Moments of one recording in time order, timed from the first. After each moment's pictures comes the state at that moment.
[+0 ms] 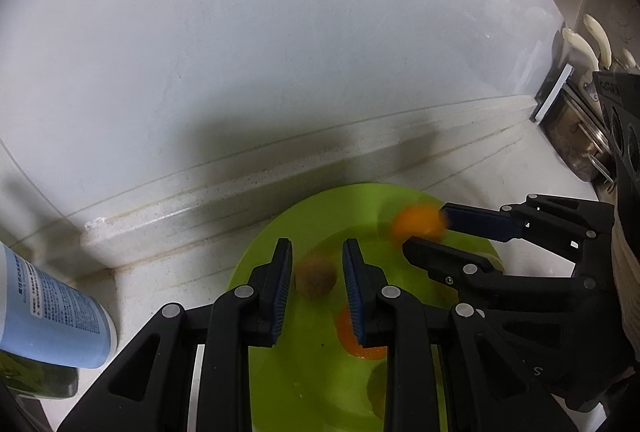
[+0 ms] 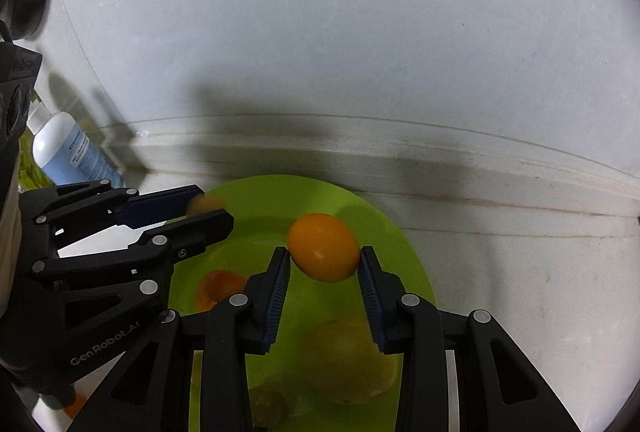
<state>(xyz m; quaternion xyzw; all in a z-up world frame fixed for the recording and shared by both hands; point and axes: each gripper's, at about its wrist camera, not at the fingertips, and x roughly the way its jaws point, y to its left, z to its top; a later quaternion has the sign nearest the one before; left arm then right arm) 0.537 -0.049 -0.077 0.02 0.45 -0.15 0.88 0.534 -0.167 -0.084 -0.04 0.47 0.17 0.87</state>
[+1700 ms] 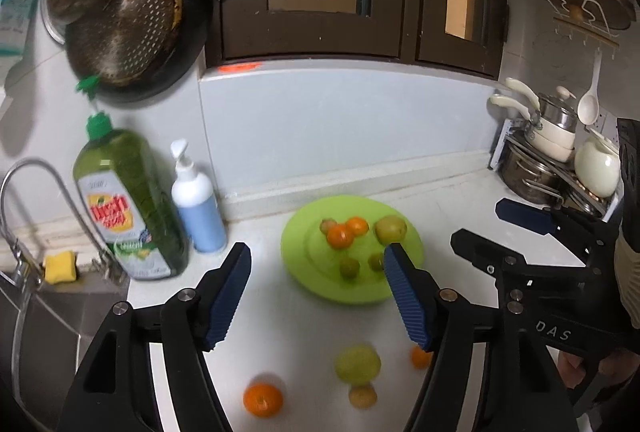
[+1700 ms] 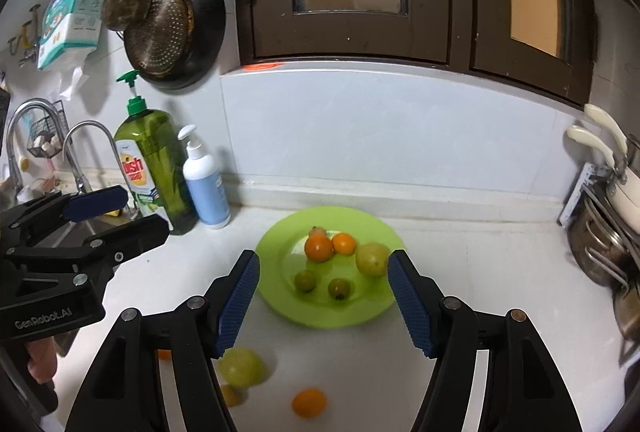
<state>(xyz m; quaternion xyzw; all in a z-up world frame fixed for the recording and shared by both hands) 0.283 0.005 0.053 0.01 0.31 -0.09 0.95 0.298 -0.174 0.042 -0.03 0.29 0.15 0.94</state>
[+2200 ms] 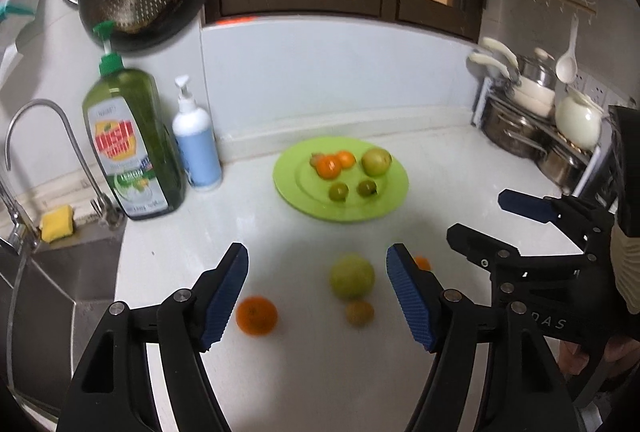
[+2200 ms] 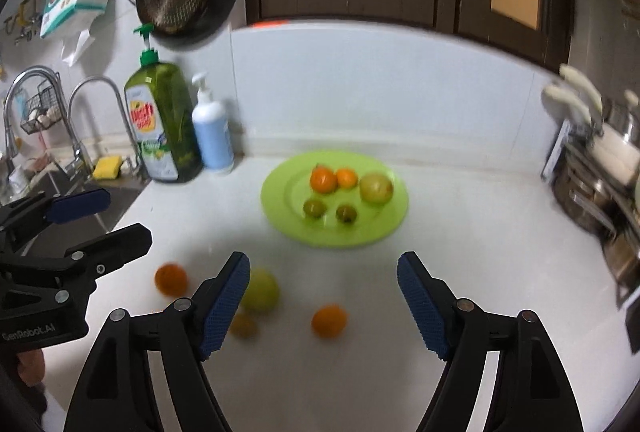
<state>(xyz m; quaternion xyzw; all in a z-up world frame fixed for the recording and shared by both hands) 0.217 0.012 0.007 0.02 0.34 -0.11 0.93 0.231 -0.164 0.000 -0.04 0.34 0.12 0.93</state>
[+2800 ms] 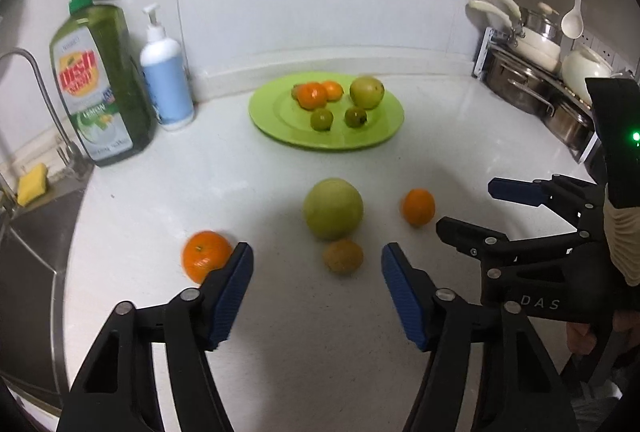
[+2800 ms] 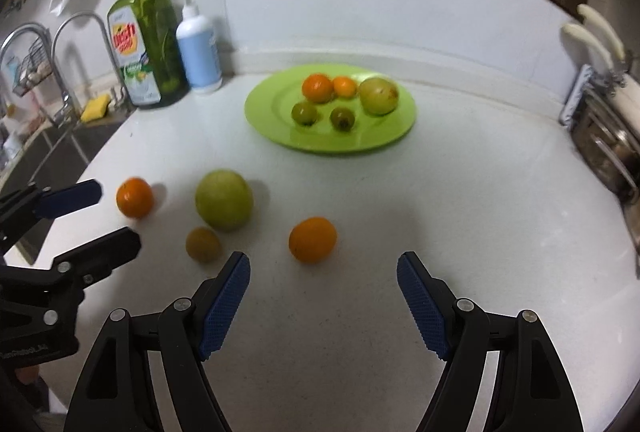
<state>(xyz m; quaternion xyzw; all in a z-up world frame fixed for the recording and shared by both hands) 0.220 -0.016 -0.069 0.02 0.40 -0.12 0.91 0.243 -0.181 -0.076 -0.05 0.43 0.14 0.89</state>
